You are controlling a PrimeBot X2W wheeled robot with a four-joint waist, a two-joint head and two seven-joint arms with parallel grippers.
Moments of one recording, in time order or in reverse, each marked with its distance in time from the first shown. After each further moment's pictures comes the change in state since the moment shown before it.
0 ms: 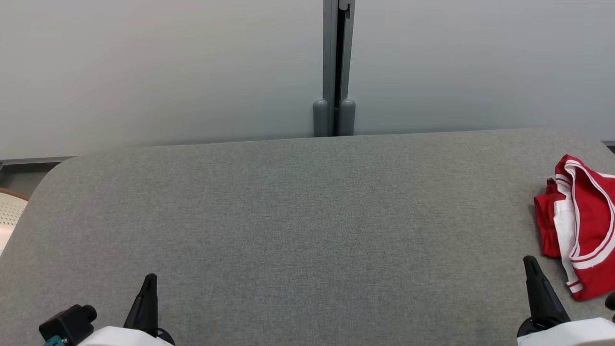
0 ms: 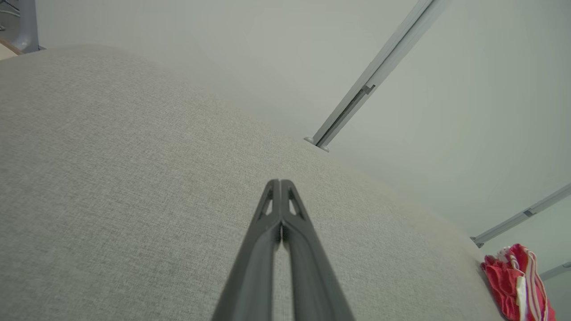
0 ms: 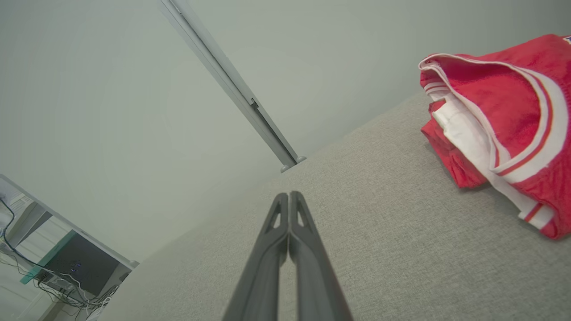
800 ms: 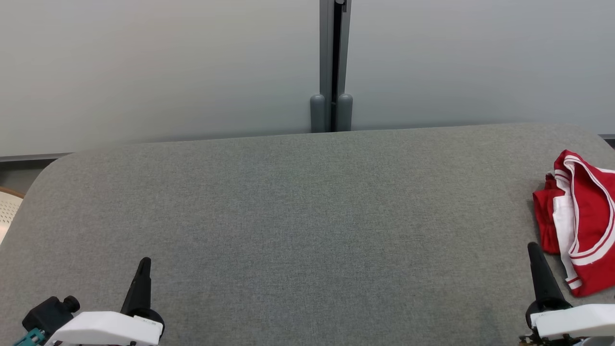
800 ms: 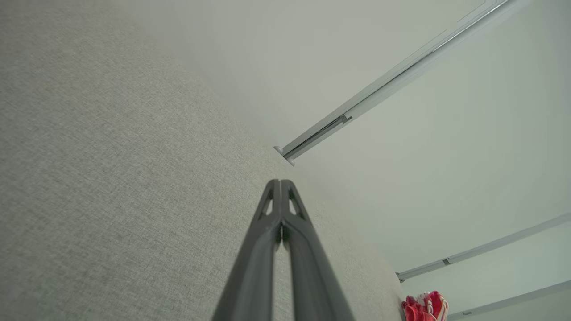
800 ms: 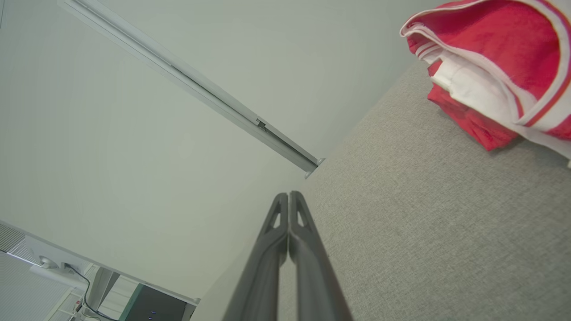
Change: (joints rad) left arm -0.068 -0.037 0.075 0.037 -0.288 -0.065 0.058; right arm -0.076 0.007 -0.019 0.068 0.323 -0.001 0.021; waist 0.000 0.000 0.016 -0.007
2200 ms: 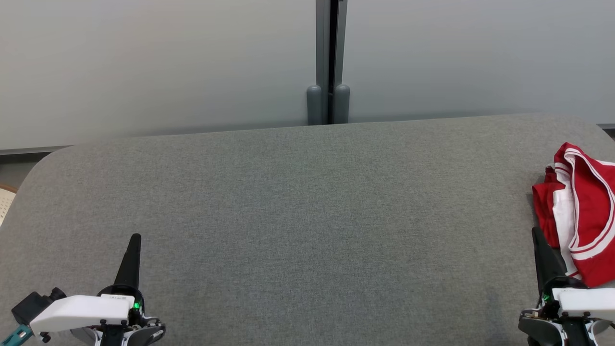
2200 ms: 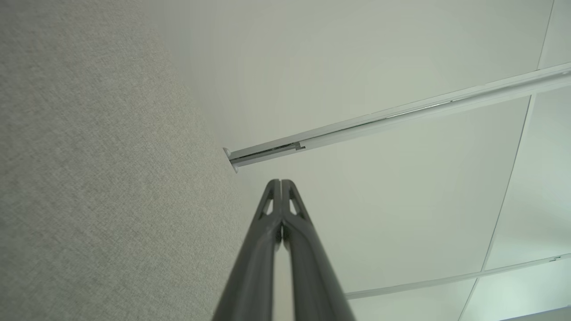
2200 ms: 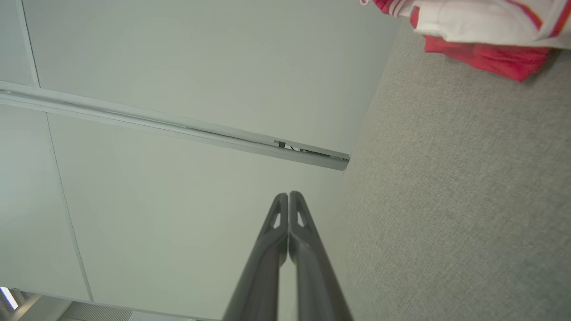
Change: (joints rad) left arm -0.081 -0.053 0.098 0.050 -0.352 -0.082 0.073; right arm -0.095 0.010 -0.029 0.084 0.395 0.000 0.030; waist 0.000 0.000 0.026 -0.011
